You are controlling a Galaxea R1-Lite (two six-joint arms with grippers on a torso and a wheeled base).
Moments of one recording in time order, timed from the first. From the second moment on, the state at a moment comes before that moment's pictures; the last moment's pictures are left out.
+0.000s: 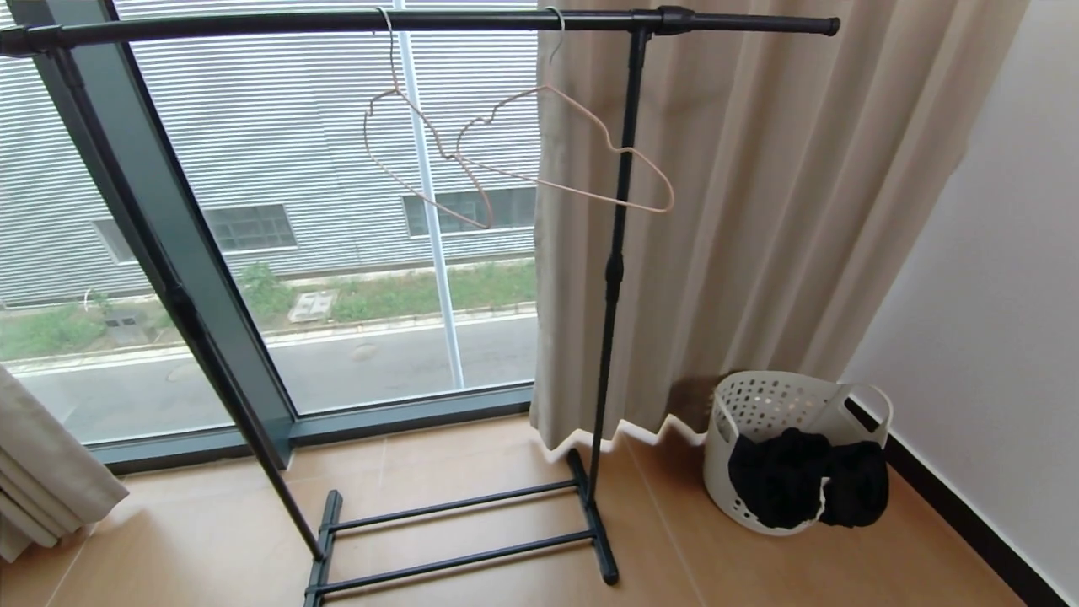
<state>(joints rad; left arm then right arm) 0.00 0.00 -0.03 0.07 -0.24 0.08 0.01 0.01 -0.03 0.06 -0.03 0.01</state>
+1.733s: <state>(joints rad) 0.00 0.00 -0.03 0.07 -0.24 0.08 0.01 0.01 -0.03 0.06 -0.03 0.01</state>
